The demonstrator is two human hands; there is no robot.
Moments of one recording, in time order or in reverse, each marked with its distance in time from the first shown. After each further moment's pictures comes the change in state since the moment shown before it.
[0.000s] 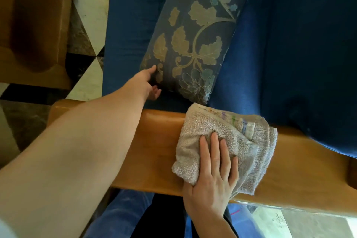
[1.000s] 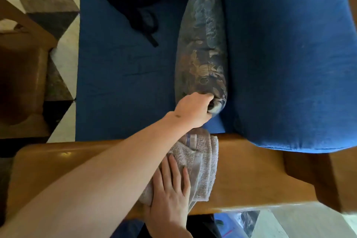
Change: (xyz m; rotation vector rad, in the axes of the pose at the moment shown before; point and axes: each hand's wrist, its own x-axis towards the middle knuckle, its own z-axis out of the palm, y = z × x) left_hand -0.161 -0.148 0.151 1.808 -0.338 1.479; right_hand 0.004 0.010 -0.009 0.024 -0.085 -0.116
